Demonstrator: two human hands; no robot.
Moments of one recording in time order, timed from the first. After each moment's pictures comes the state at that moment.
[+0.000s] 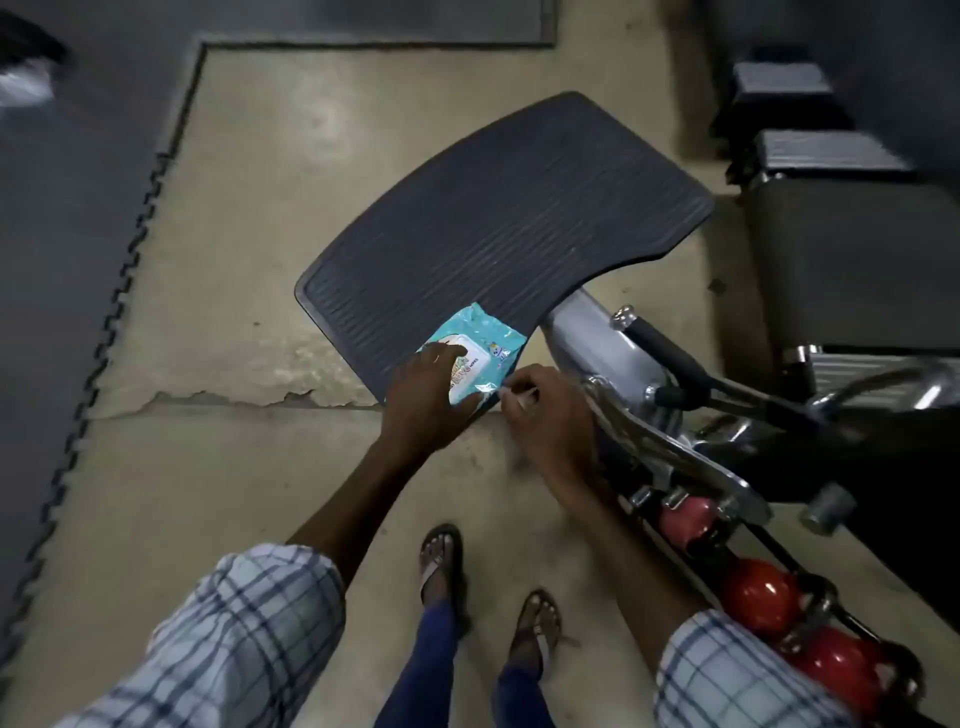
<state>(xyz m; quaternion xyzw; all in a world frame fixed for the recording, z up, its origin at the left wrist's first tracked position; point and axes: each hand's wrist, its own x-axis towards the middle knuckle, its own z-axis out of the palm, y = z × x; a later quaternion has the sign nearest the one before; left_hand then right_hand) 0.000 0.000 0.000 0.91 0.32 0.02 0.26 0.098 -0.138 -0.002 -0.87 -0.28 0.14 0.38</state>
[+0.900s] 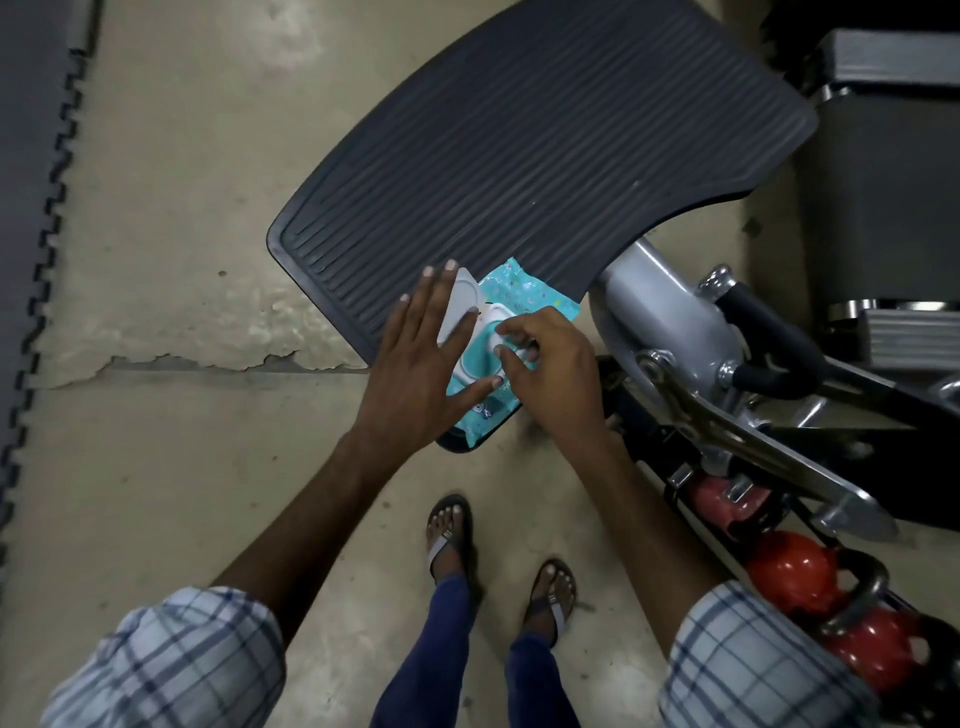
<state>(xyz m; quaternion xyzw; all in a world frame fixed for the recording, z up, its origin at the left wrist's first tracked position) -0.018 0.069 -0.073 0.98 0.17 0.03 0.11 0.107 -0.060 -0.074 -0.86 -0.32 0.18 0.36</state>
